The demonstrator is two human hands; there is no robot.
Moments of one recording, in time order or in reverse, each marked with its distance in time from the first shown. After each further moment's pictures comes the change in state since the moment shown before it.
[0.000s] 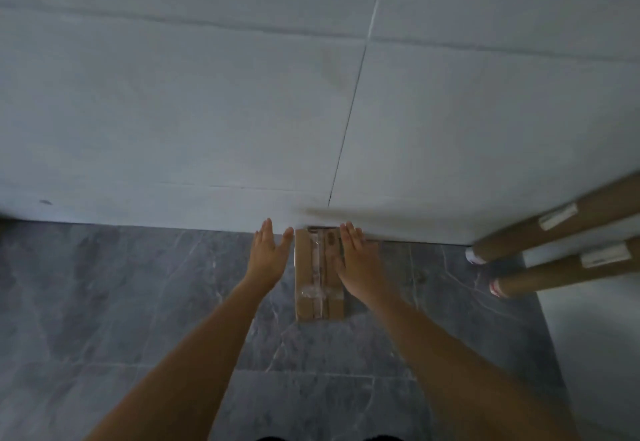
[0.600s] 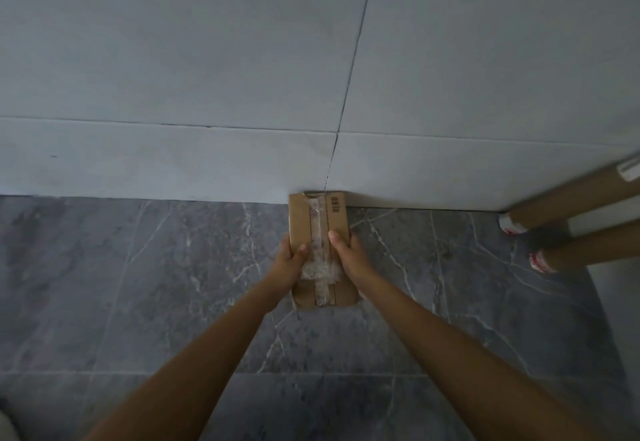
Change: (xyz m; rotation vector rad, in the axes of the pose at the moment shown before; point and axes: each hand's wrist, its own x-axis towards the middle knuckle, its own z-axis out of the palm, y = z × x) left_hand 0.040 -0.105 0.099 -0.424 -0.302 -0.074; right_hand 0.049 0.028 0.123 1.099 -0.027 0.436
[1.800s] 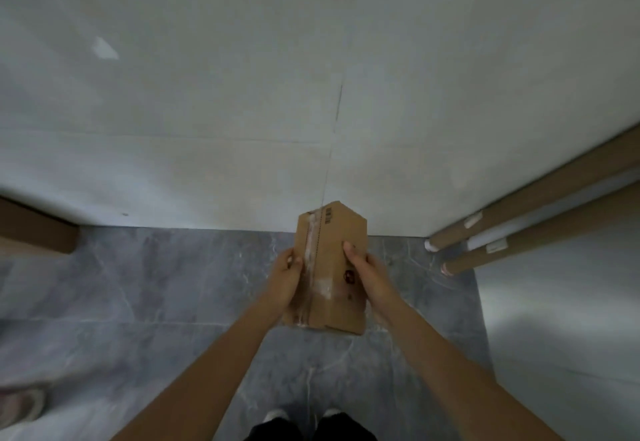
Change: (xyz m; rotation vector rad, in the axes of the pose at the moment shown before) left_hand -0.331 0.304 0.002 0.038 0.150 -0.126; right_hand -0.365 -0.243 -0.095 0.216 -0.010 0.089
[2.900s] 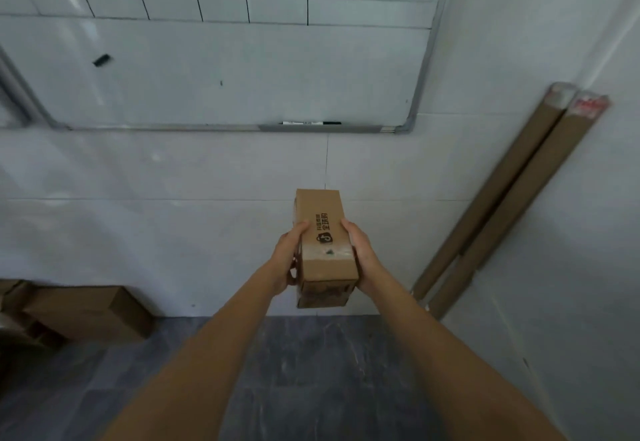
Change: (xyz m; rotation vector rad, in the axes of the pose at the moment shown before) left_hand -0.443 0.296 -0.092 -0.215 -0.097 0.177; right_hand -0.441 -0.265 0.009 0.200 -0.099 -0.342
